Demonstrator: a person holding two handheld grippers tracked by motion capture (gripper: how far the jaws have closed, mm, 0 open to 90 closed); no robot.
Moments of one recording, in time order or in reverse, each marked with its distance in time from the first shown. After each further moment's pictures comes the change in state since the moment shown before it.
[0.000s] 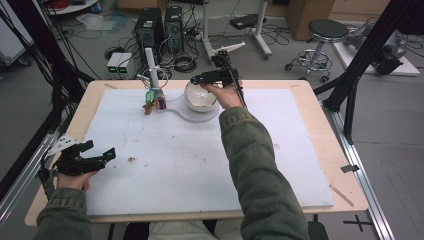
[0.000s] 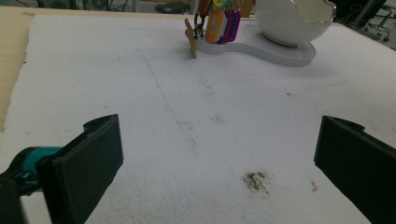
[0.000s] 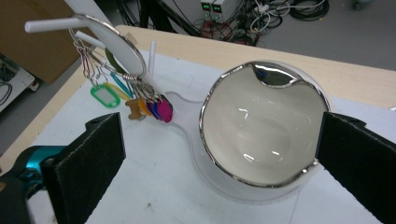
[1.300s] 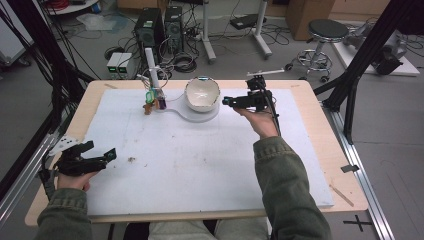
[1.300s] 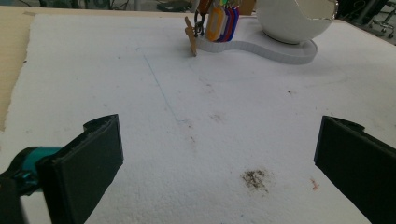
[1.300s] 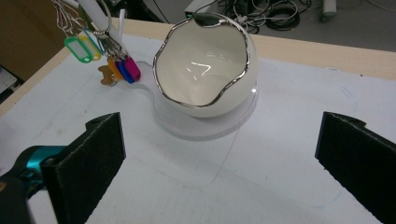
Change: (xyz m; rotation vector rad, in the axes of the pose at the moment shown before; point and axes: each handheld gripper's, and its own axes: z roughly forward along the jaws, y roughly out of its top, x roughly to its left) left arm -0.003 0.000 0.000 0.007 0.009 0.010; right arm -0.048 -0.079 -0.068 -0.080 -0.048 -0.026
